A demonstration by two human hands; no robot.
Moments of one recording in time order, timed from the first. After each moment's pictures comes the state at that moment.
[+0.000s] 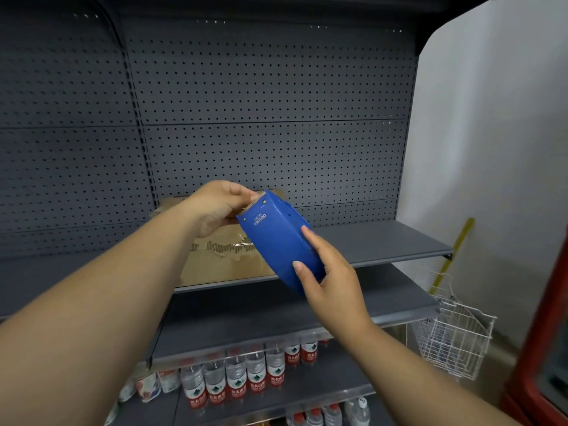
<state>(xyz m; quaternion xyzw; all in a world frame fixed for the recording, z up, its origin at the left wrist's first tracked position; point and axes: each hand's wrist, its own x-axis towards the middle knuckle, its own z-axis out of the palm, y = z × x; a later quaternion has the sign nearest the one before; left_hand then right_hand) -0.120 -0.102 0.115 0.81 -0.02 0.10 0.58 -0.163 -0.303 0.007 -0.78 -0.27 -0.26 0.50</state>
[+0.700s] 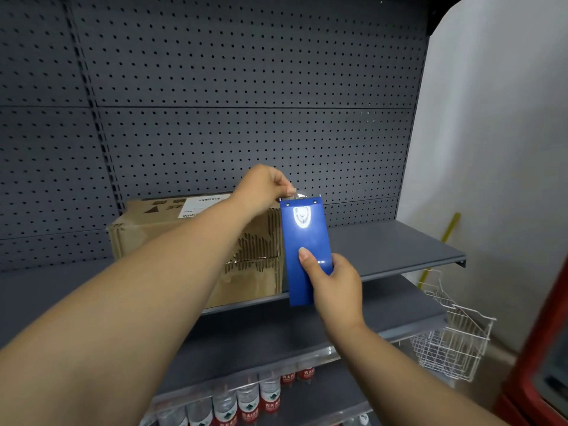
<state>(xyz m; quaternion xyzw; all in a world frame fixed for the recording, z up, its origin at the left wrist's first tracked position) 0.026 -0.119 0.106 0.89 -0.12 0.19 0.40 -0.064 -0.251 -0.006 -0.73 -0.03 -0.19 0.65</state>
